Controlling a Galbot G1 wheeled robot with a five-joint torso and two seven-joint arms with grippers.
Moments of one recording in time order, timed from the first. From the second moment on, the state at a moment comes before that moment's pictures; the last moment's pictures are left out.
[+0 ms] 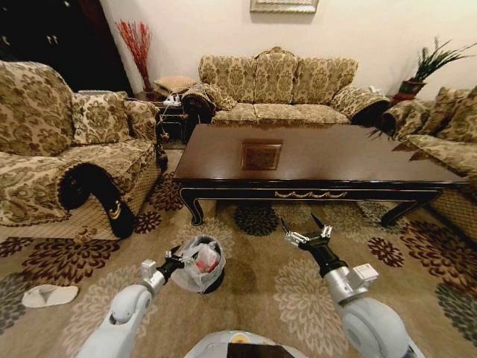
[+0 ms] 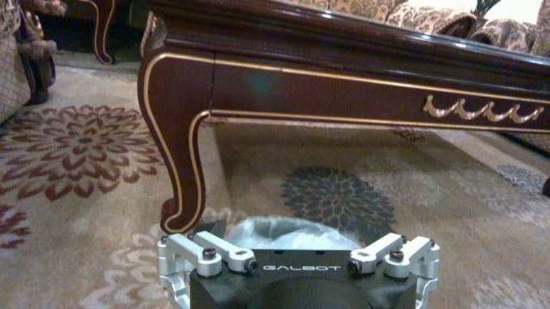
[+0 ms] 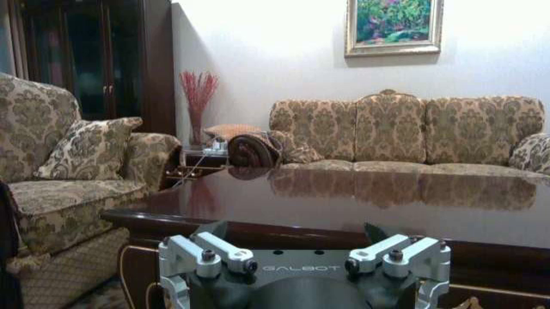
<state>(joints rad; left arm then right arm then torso) 1.48 -1.16 -0.63 -1.83 -0.45 0.29 0.31 -1.62 1.06 0.50 2.40 0.41 -0.17 0.11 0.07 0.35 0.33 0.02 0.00</state>
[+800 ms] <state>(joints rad) 1.49 -1.25 -0.73 -1.96 -0.48 0.19 -0.05 -1.63 1.07 0.54 2.40 0.42 -0.18 0.12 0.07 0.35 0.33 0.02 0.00</state>
